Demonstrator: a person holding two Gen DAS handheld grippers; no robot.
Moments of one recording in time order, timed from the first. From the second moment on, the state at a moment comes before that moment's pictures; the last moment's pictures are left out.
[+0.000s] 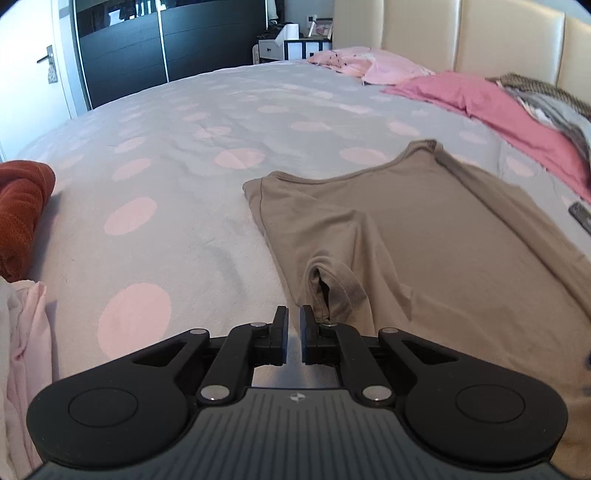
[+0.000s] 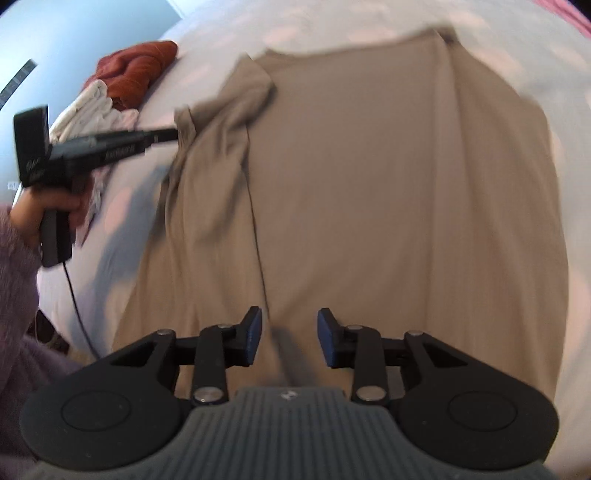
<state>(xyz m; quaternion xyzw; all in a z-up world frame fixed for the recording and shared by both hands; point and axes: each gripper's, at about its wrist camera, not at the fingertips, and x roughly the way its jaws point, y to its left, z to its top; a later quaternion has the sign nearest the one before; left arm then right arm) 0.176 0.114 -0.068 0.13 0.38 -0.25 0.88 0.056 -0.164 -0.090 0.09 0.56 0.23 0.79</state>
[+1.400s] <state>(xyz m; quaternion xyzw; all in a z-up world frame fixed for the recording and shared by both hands) 0.185 0.123 -0.067 0.06 0.39 -0.18 0.90 -0.031 -0.085 -0.067 -0.08 0.52 0.29 0.80</state>
